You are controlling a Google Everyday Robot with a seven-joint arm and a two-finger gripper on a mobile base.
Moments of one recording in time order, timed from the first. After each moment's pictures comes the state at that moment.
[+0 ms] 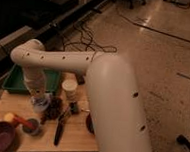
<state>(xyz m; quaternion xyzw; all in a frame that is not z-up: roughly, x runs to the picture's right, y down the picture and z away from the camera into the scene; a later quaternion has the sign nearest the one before) -0.277 0.099 0.735 -0.16 -0.35 -0.78 0.48</state>
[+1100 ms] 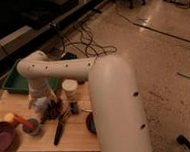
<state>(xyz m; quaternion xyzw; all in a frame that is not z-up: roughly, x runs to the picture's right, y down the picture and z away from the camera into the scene) -0.258 0.147 0.765 -0.18 -0.35 -0.78 0.49</state>
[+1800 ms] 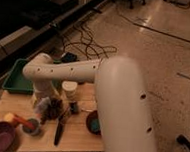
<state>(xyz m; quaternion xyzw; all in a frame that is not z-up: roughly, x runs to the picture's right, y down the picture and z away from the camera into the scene) -0.248 0.135 0.781 -0.14 -0.33 -0.79 0.49</state>
